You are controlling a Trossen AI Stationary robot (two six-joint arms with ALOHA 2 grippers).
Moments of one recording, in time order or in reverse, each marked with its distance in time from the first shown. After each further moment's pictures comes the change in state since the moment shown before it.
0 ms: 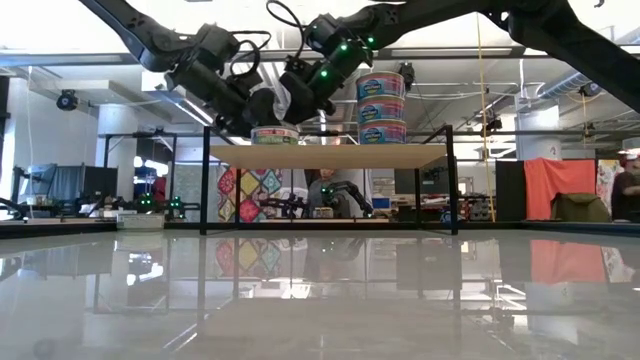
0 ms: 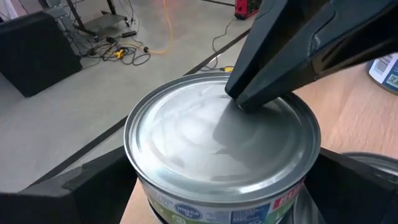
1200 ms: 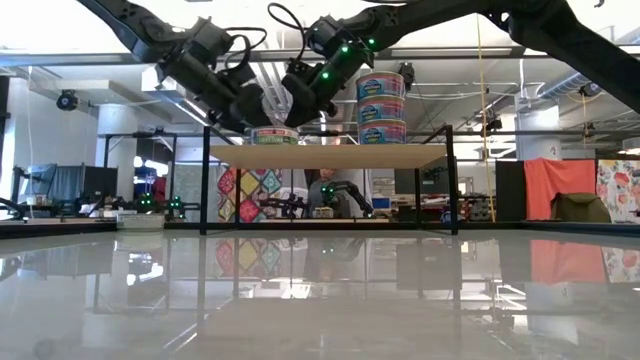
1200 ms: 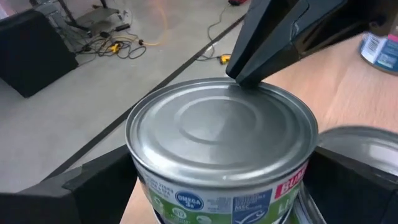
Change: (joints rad) left arm 0.030 -0.058 0.021 -0.143 0.054 0.073; right arm -0.009 0.001 0.000 0.000 0.000 0.001
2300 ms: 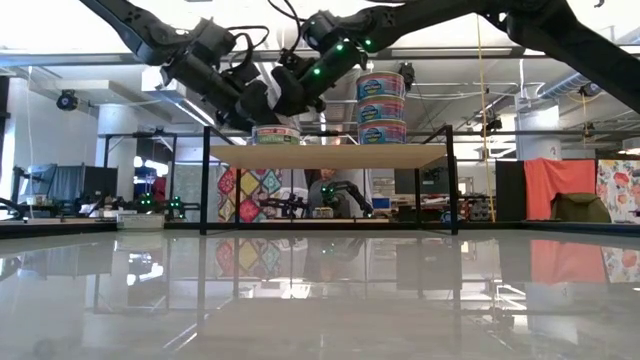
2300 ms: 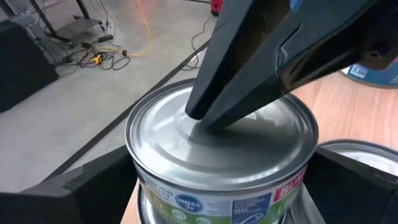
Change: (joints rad) left arm 0.000 0.030 0.006 0.068 0.071 0.008; right arm 0.039 0.002 -0.012 0.147 -0.052 -0.002
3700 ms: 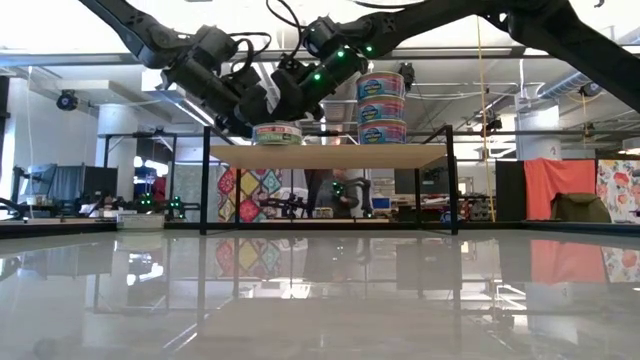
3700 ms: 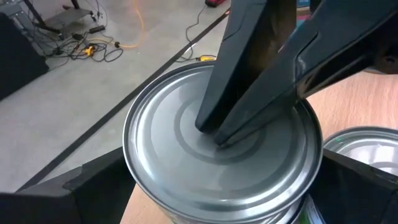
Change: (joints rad) left arm 0.001 0.014 -0.003 -0.023 0.025 0.005; right arm 0.000 -0.004 -0.067 0.042 -0.059 0.026
